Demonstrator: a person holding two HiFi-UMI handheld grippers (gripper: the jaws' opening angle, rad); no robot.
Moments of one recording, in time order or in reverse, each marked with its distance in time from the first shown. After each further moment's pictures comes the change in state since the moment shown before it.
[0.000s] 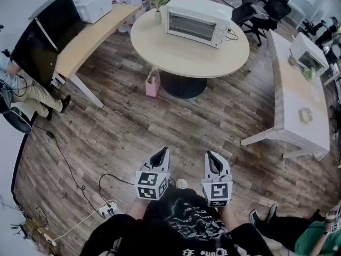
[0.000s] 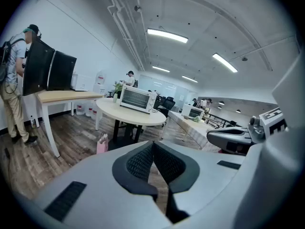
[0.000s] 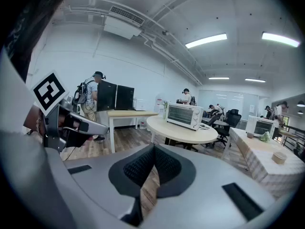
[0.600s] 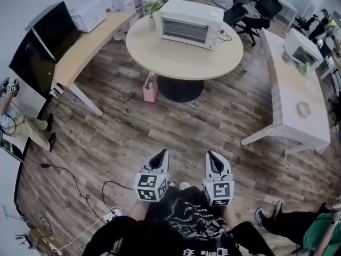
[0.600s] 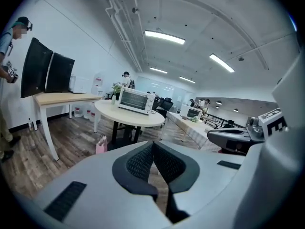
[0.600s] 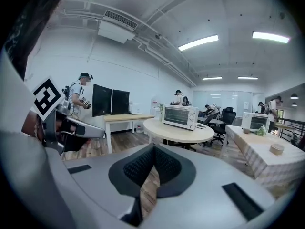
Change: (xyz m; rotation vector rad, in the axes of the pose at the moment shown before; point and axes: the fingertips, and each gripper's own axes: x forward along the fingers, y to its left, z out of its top) left arm -0.018 0.004 -0.001 0.019 -0.009 -0.012; right arm -0.014 0.008 0.000 0.072 -0.017 -0.030
